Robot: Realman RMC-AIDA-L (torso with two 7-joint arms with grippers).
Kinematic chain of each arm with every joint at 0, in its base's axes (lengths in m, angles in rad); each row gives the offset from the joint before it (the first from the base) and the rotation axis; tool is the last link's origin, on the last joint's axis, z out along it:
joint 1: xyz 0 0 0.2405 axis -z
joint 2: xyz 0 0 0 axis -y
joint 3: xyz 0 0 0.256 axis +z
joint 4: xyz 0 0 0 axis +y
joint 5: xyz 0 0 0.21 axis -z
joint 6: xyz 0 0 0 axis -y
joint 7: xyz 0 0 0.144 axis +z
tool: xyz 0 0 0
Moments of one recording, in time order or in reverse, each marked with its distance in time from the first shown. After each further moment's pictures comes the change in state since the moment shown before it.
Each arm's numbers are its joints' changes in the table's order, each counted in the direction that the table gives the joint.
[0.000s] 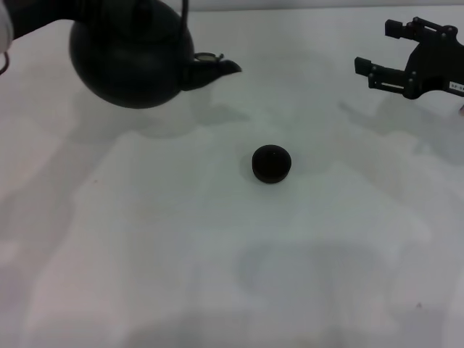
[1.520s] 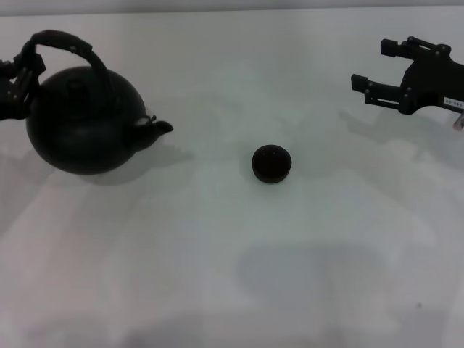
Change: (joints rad) left arm -0.082 0.001 -0.278 -0.712 1.114 -0.264 1.094; right arm -0.006 -0.001 -0.009 -0.059 0.003 0.005 0.003
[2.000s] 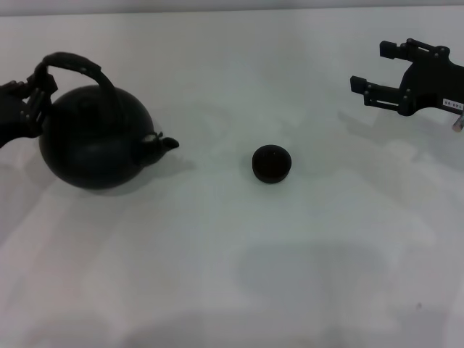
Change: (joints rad) left arm 0.059 -0.003 -0.019 -0.196 0.070 -0.062 0.118; right arm -0.001 0.000 -0.001 -0.006 0.000 -0.001 0.000
